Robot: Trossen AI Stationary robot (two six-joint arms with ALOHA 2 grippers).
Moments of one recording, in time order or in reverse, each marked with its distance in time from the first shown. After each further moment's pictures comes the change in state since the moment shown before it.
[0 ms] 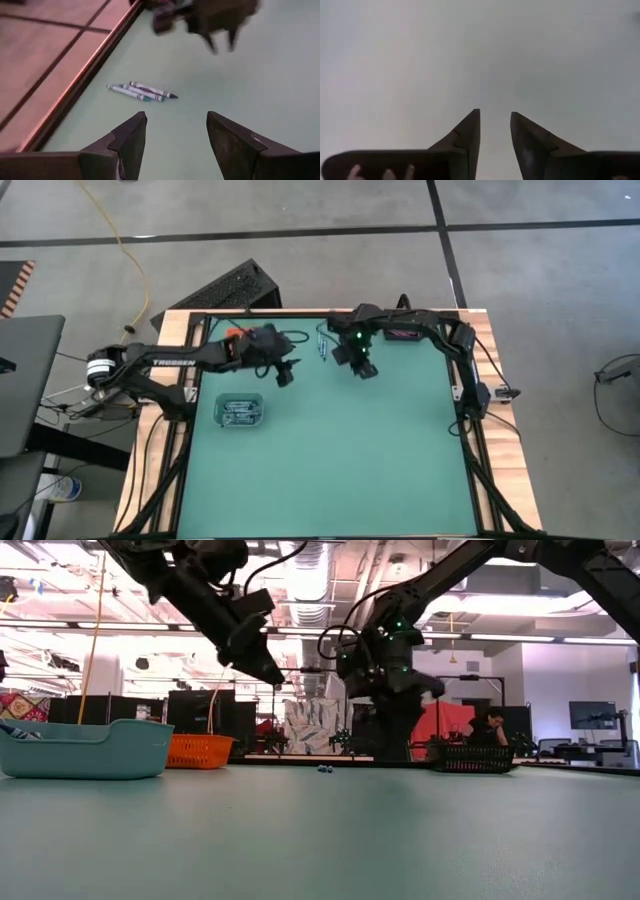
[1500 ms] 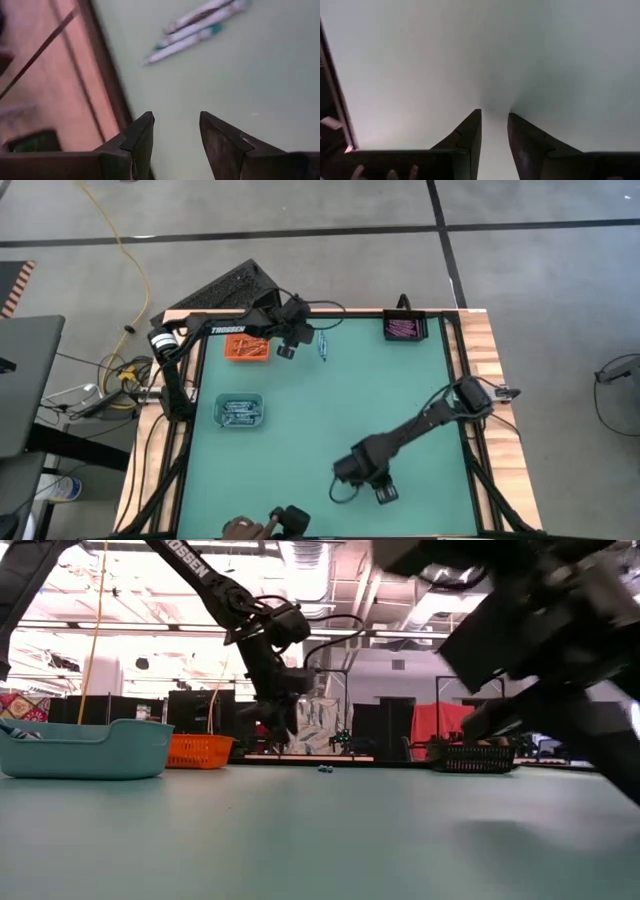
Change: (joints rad) left arm 0.262 0.529 0.478 -0.309 0.004 0.997; right arm 0.935 -0.010 -0.180 0.158 -0.113 1.023
